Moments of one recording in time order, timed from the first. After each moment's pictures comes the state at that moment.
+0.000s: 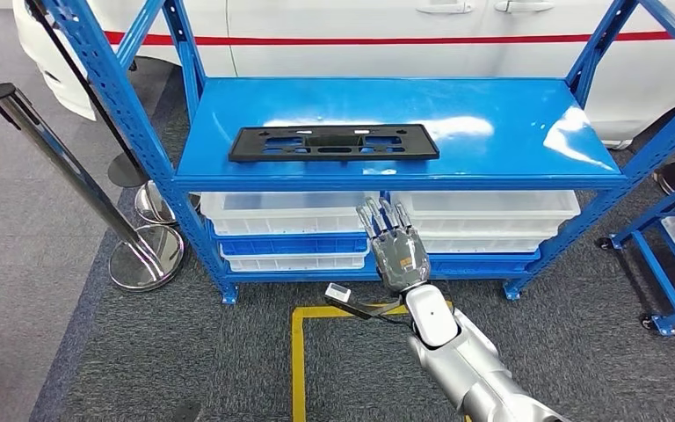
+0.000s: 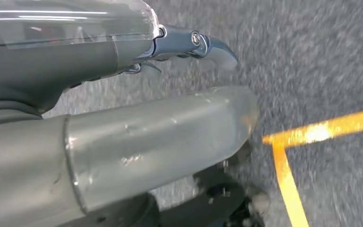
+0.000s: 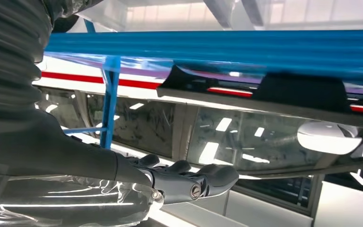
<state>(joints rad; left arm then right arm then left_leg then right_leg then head) -0.13 -0.06 0.14 -0.22 -0.38 0.04 -0.17 -0.53 0.06 0.49 -0.81 1.54 -0.70 0.19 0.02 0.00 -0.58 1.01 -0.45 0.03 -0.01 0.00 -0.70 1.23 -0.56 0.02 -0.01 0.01</state>
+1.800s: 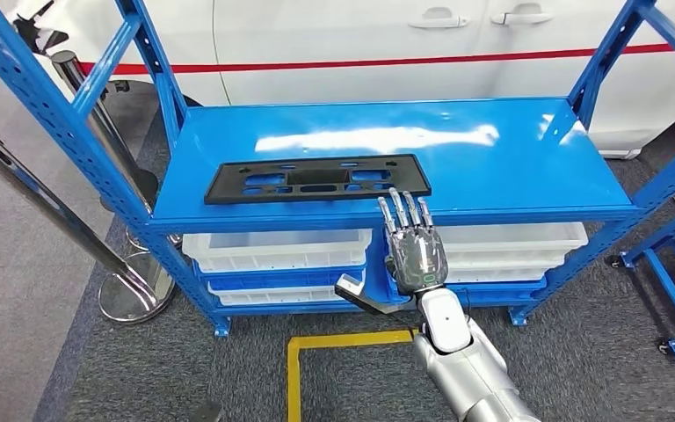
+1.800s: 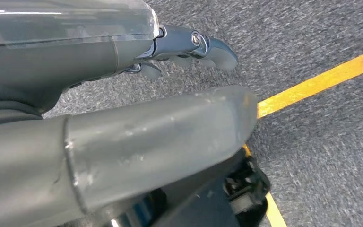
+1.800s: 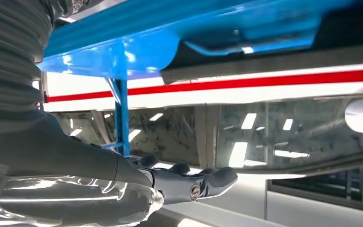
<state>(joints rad) -0.14 -0.08 0.12 -0.22 -0.44 0.00 -0.19 -0.43 0.09 0.32 -0.98 1.53 -0.70 0.12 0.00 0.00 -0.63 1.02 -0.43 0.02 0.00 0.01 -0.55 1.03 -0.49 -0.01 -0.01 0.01</state>
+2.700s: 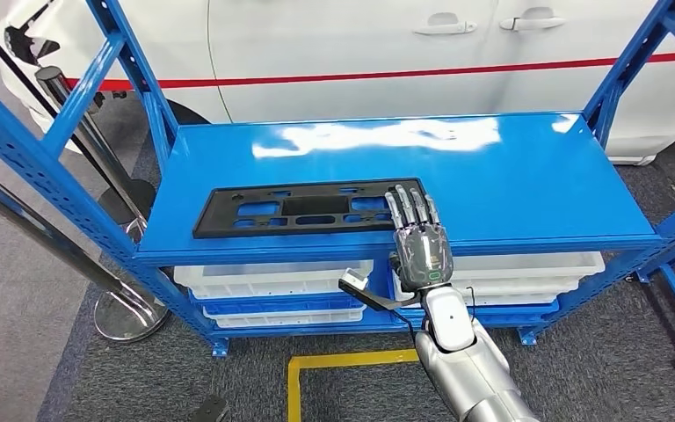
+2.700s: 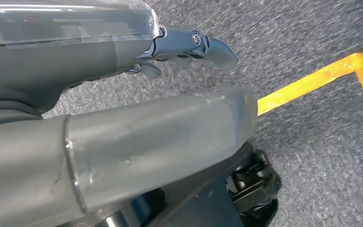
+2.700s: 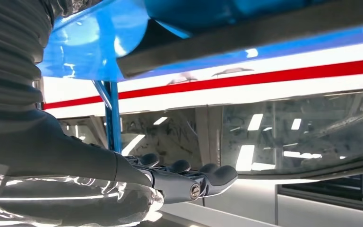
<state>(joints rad) -0.16 -0.09 0.12 -0.22 -0.46 0.00 -0.18 -0.42 0.09 0.28 -1.00 1.54 -0.70 0.12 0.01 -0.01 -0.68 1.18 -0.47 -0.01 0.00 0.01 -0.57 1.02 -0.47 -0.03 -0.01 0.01</state>
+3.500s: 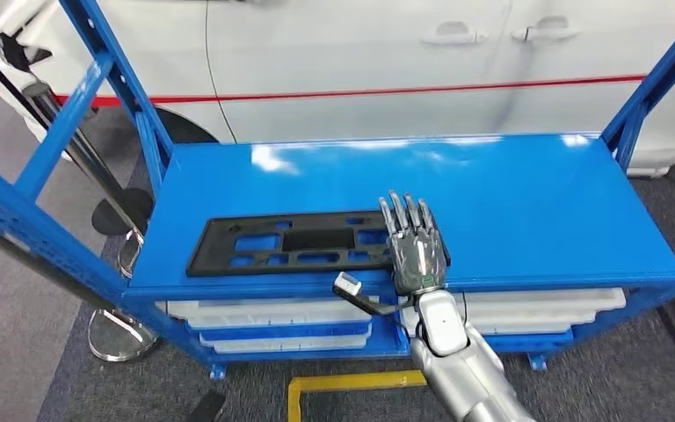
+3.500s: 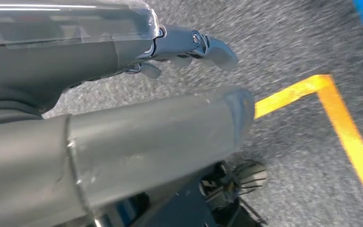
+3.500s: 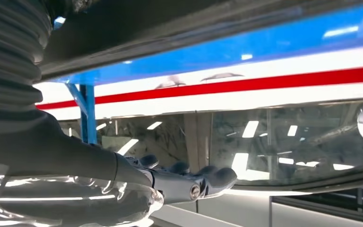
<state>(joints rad) -0.18 -0.09 0.13 -0.22 -0.46 0.01 -0.19 -0.43 0.09 0.34 -0.98 1.54 -0.70 0.17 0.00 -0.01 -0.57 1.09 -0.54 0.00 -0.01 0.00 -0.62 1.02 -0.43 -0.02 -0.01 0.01</state>
